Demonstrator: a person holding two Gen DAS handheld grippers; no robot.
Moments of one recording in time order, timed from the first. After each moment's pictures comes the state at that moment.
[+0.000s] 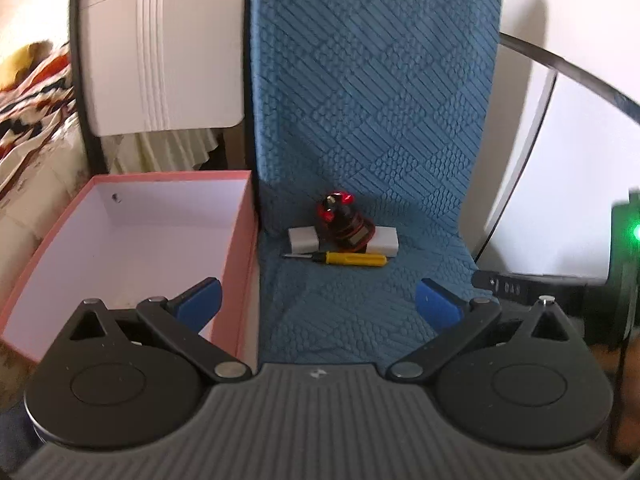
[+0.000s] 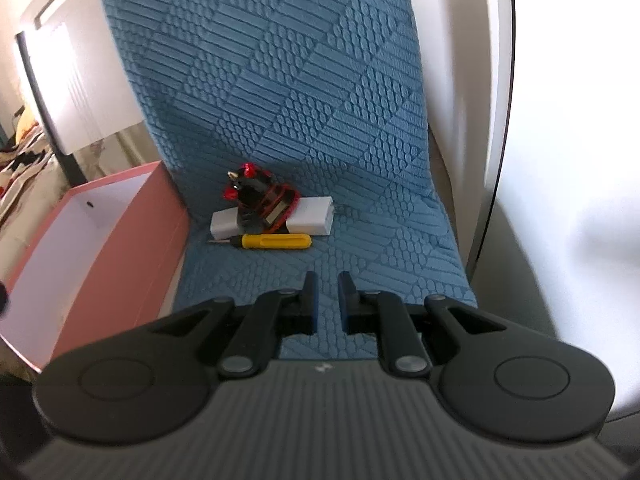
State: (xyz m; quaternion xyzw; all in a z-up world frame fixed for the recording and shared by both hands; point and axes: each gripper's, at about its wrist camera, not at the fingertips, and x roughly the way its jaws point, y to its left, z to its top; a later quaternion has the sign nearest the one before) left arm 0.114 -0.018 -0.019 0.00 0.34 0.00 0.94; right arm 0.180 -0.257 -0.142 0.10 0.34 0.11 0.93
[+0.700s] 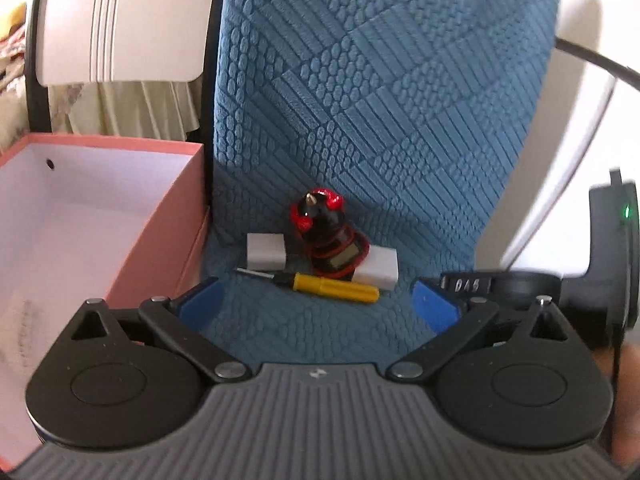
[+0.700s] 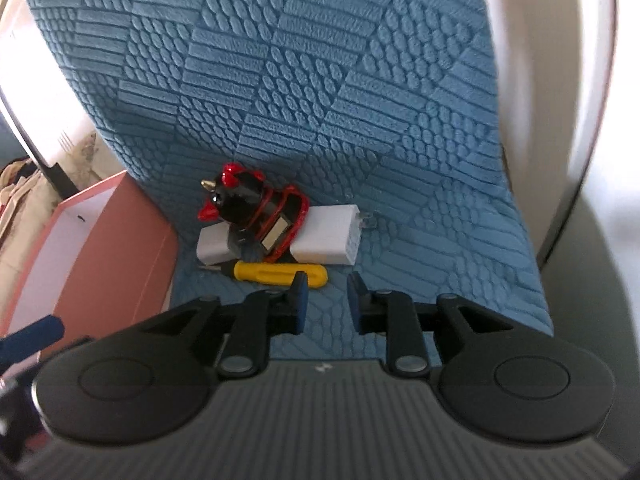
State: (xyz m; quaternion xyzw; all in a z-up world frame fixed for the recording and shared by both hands) left arm 0.231 -0.029 -0.107 -0.08 0.33 0.00 0.94; right arm 0.308 -0.239 -0.197 0.14 0.39 0.17 0.90
